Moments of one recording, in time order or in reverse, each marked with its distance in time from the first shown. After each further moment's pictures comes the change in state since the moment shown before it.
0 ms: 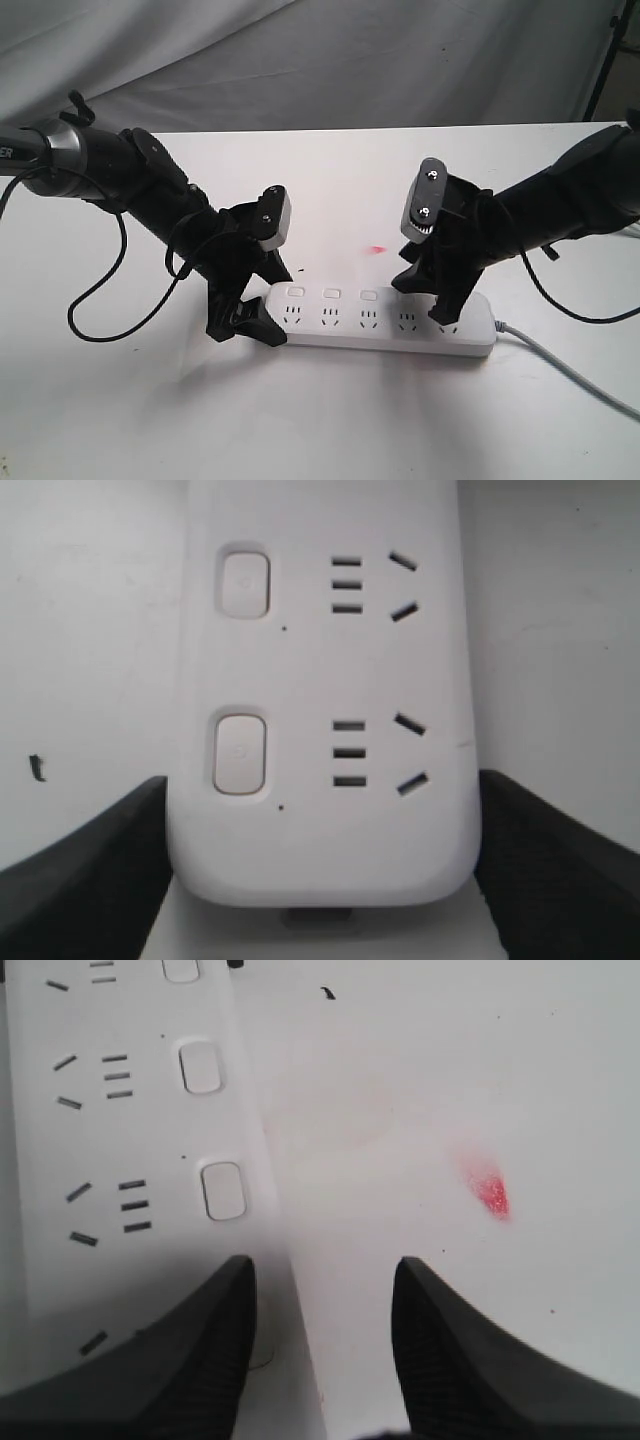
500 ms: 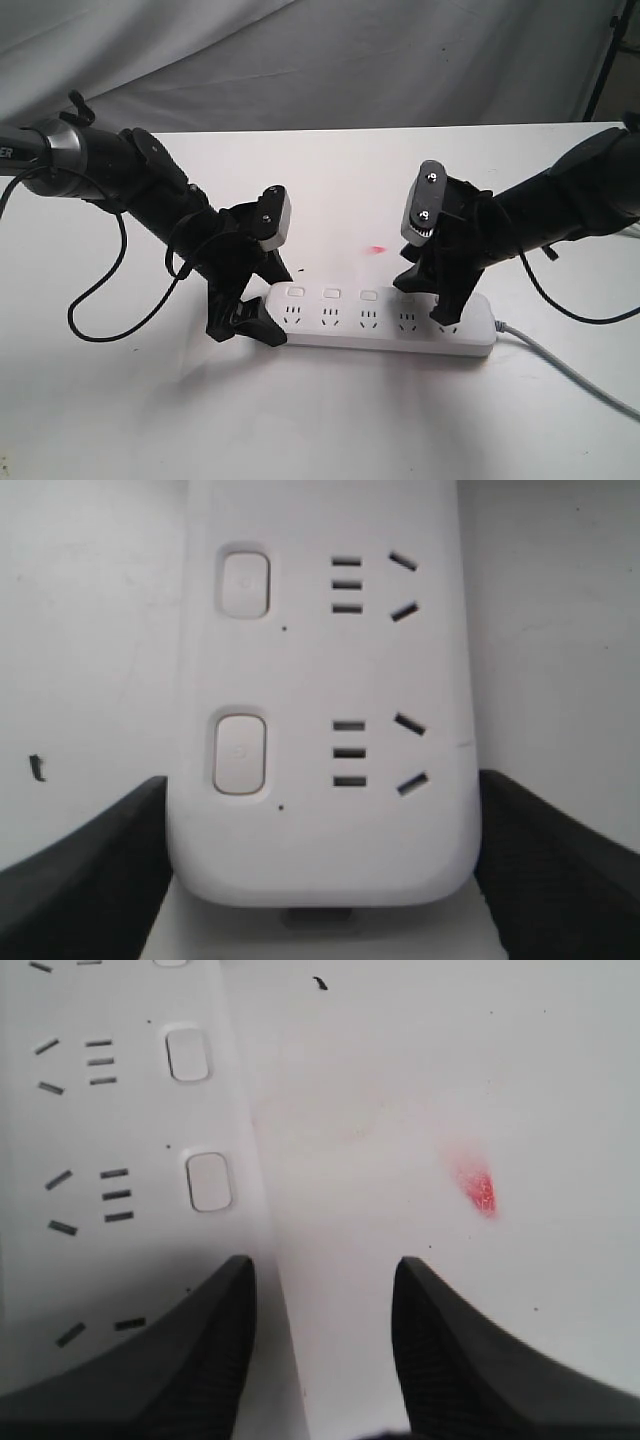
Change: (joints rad) left arm 0.000 0.000 0.000 0.000 0.000 0.000; right arm 0.000 0.006 0.000 0.007 -0.021 -0.034
